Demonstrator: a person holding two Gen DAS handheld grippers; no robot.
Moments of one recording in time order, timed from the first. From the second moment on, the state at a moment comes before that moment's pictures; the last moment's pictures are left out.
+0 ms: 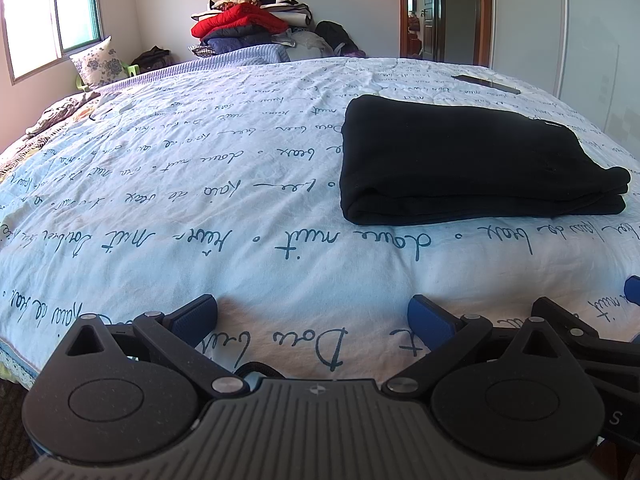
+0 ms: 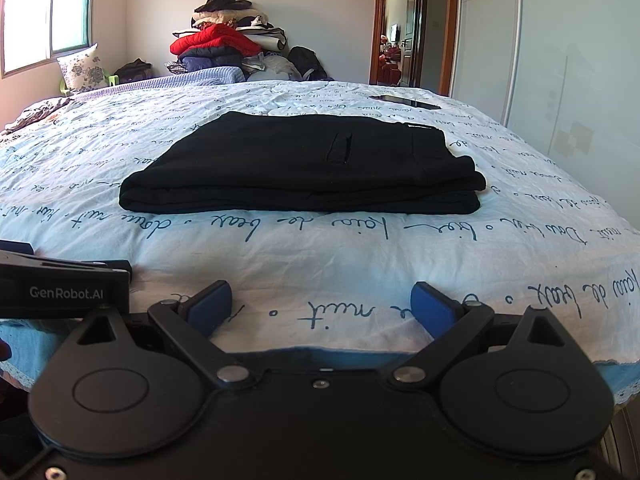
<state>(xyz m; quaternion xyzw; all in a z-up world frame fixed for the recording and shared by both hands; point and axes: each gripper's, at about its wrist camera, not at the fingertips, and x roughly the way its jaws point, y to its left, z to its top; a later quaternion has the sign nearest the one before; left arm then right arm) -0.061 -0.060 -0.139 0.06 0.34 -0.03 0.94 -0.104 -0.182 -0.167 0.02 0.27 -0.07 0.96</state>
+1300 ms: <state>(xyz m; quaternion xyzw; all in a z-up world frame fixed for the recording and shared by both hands) -0.037 -0.027 -0.102 -0.01 0.36 -0.01 0.93 -0.089 -0.189 -0.155 0.03 0.29 -0.05 0.95</state>
